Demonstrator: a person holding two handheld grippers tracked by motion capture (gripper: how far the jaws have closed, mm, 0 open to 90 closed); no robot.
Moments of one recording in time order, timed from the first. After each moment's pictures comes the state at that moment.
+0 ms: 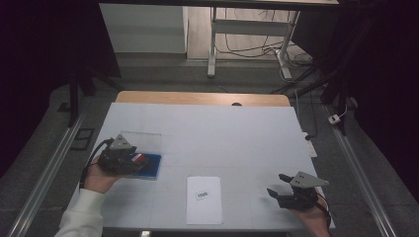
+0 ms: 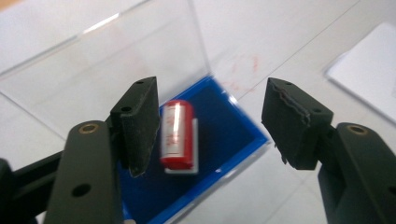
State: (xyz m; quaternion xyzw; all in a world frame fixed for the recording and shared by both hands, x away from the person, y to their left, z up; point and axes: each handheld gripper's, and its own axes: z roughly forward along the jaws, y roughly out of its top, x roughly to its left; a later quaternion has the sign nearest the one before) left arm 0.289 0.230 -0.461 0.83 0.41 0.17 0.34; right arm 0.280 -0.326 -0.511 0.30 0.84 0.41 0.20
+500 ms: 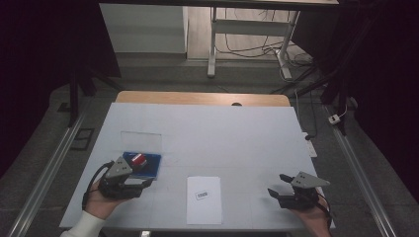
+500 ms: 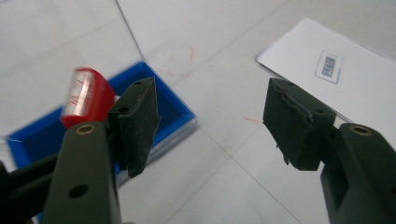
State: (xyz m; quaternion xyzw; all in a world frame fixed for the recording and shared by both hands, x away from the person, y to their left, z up) left arm 0.237 0.215 -0.484 0.82 0.39 0.16 0.39; right arm 0.280 -0.328 -0.511 0.30 0.84 0.41 0.20
